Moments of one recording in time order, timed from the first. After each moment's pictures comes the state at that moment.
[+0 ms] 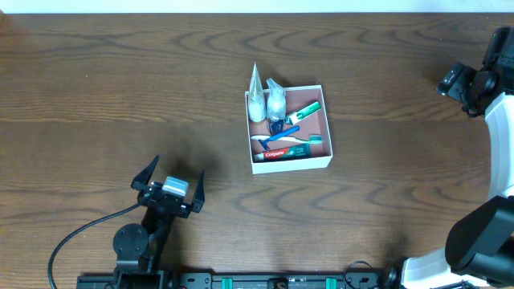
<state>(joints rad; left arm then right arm) -0.05 0.01 0.02 -0.09 0.23 0.27 -0.31 1.70 1.50 -0.84 0.20 0.29</state>
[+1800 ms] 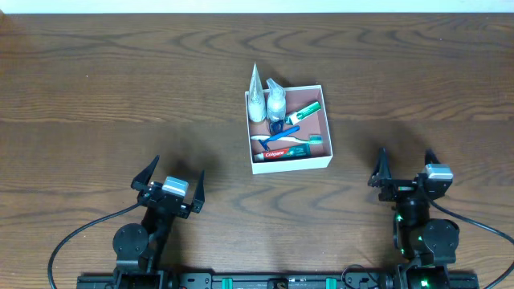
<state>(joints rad) -0.05 0.01 0.02 -0.10 0.23 0.27 0.06 0.19 0.06 0.13 0.05 0.15</state>
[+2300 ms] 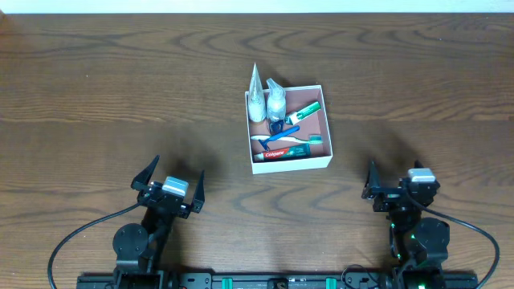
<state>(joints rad) -0.05 0.01 0.02 -0.10 0.23 0.27 0.06 0.08 0.01 -0.07 0.02 0.04</state>
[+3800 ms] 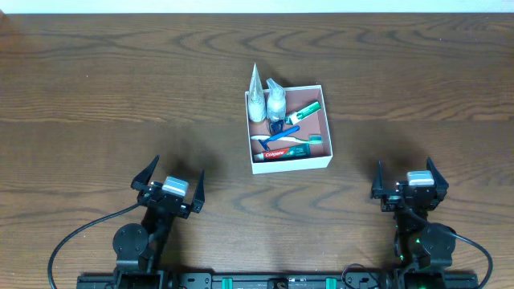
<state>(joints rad) -0.05 0.01 0.02 -0.10 0.23 0.27 0.00 0.01 0.01 -0.07 0.02 -0.14</state>
